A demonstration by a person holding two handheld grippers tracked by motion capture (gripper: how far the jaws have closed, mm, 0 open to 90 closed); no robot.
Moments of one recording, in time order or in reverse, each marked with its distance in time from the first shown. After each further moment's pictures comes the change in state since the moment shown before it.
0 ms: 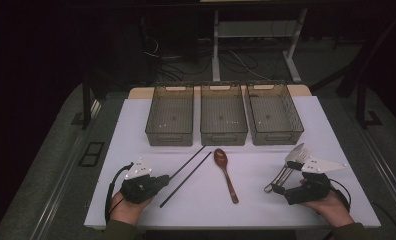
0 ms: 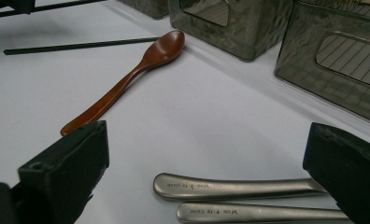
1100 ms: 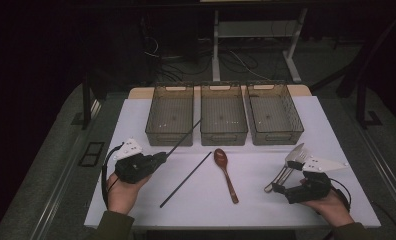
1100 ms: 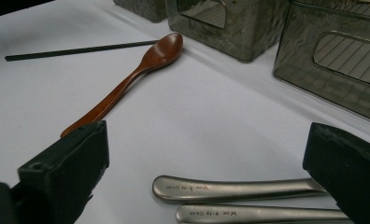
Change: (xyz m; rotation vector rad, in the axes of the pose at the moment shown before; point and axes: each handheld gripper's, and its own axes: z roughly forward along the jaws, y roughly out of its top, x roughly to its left) left arm 0.026 0.044 -0.014 -0.163 0.021 0.006; right arm -0.002 0.000 0.000 -0.010 0.005 0.020
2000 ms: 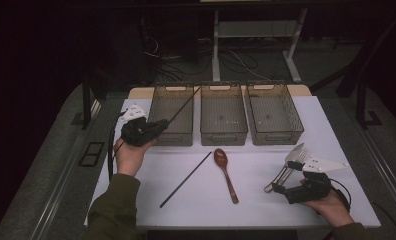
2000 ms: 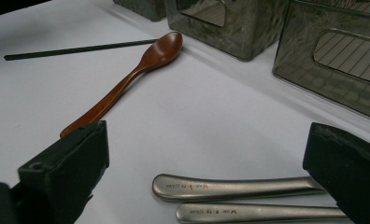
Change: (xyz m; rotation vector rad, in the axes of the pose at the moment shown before) left arm 0.055 0.058 0.043 -0.031 0.069 0.011; right arm 0.000 -0.001 0.000 0.001 -0.001 0.003
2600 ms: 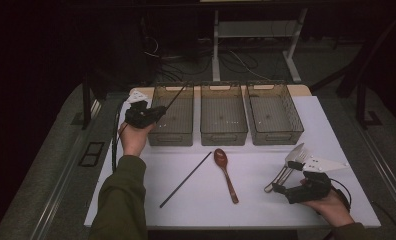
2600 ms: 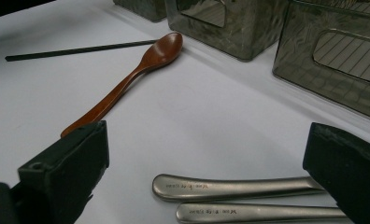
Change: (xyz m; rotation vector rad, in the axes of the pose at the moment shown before) left arm 0.052 0.003 0.047 0.021 0.079 -0.057; right arm -0.001 0.000 0.000 -0.001 0.003 0.002
